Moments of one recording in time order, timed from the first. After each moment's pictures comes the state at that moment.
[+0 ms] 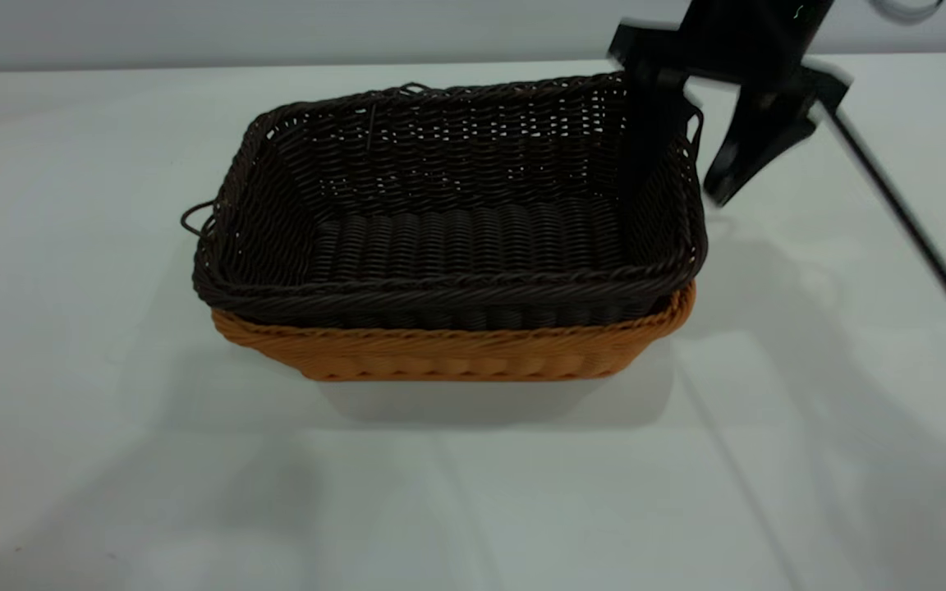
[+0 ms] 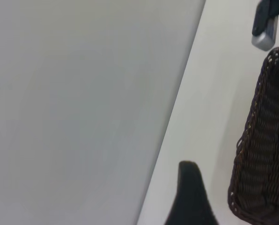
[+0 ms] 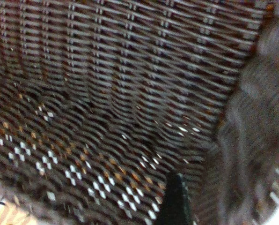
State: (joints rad) left arm -0.55 1.21 -1.31 -0.09 0.62 0.93; right arm 0.29 2.16 -1.49 0.43 1.02 -0.23
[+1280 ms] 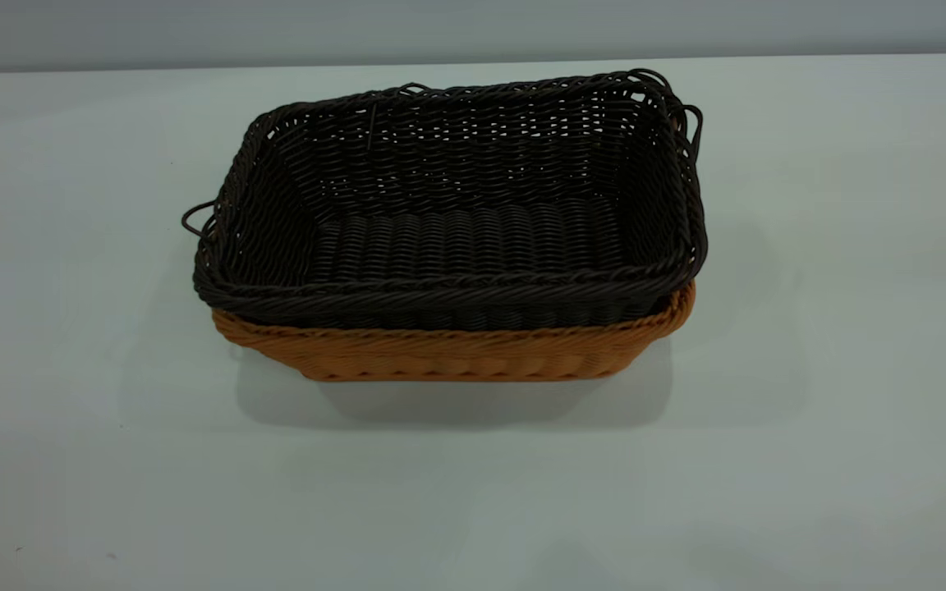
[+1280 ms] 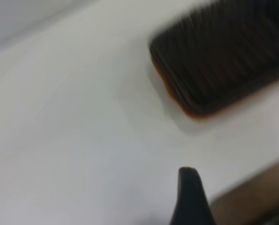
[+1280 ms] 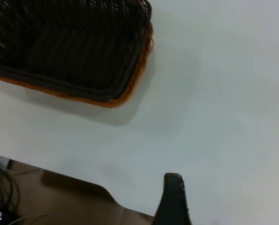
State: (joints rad) left arm -0.55 0.76 -1.08 0.11 1.17 0.00; right arm 0.29 0.57 -0.87 0.08 1.21 -0.04
